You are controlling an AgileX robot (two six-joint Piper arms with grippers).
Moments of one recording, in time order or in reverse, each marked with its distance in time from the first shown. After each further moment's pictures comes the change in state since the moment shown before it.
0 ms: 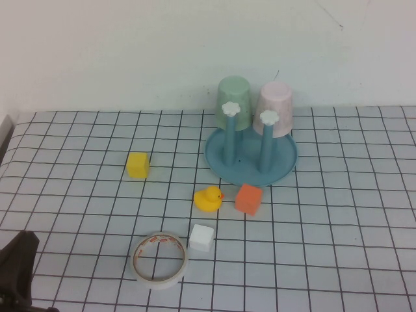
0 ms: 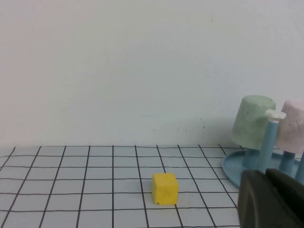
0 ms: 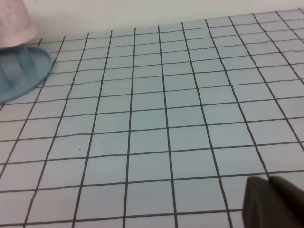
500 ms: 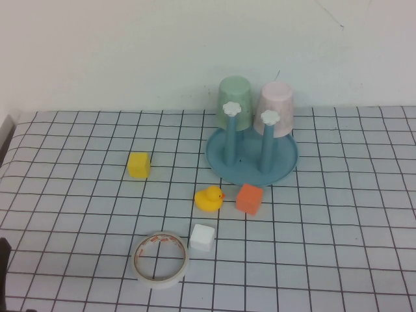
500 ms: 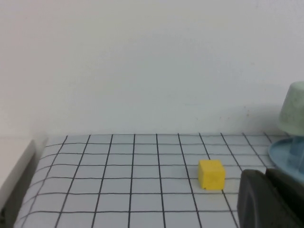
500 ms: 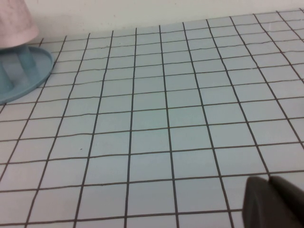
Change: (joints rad) right arm 0.000 0.000 0.000 0.001 0.000 0.000; left arm 0.145 -0.127 0.000 -0.054 0.151 0.137
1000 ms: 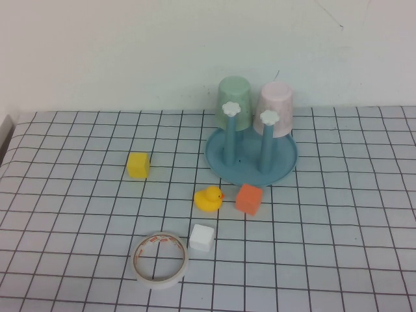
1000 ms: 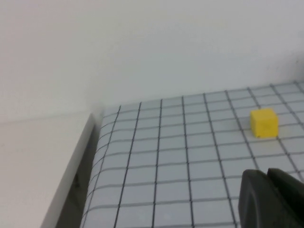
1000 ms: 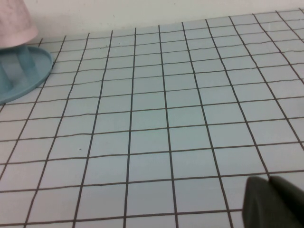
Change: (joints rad) right arm 0.000 0.000 0.000 0.000 0.000 0.000; left arm 0.483 -0.409 0.000 0.567 0.619 -0.264
